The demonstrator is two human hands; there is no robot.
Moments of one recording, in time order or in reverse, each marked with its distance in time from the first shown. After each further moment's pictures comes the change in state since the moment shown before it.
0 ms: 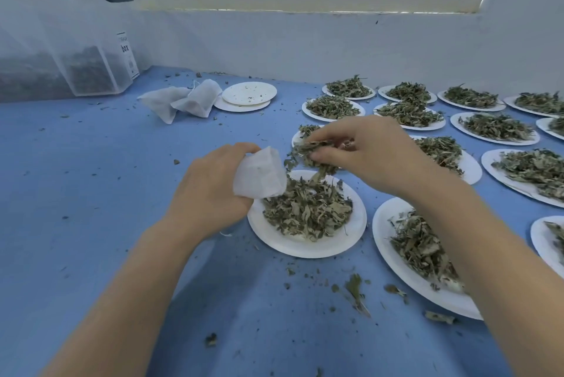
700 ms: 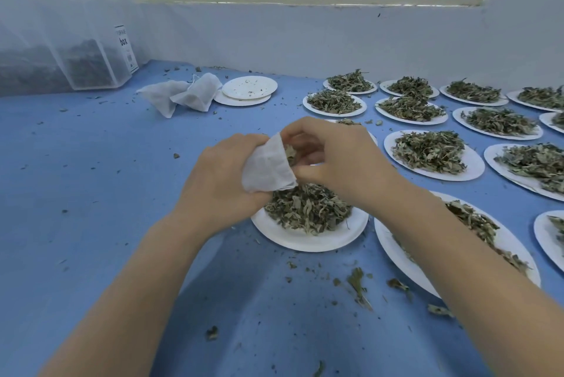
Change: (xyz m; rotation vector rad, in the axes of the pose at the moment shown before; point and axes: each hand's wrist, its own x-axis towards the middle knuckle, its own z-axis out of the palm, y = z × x) left_hand -0.004 0.017 -0.001 -0.051 0.044 0.078; right_hand -0.006 -0.022 0.031 0.272 -0.008 -0.070
